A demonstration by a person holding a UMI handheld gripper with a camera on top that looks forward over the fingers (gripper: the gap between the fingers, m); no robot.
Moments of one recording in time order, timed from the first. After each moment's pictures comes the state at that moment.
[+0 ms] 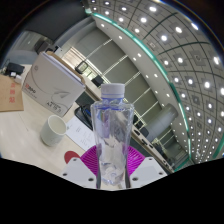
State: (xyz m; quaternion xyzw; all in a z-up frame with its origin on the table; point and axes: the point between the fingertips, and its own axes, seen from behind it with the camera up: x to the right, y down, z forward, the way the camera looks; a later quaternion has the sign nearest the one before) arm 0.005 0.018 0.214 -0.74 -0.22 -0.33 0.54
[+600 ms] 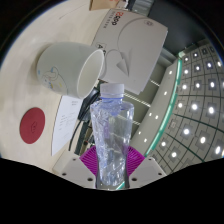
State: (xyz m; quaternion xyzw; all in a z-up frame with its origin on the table) arm -0.011 0.156 0.185 -0.42 -0.55 -0.62 0.37
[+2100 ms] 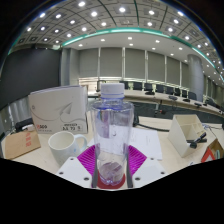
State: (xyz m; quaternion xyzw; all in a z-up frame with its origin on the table) arm -0.016 0.126 0.081 -0.81 -0.12 0.07 0.56
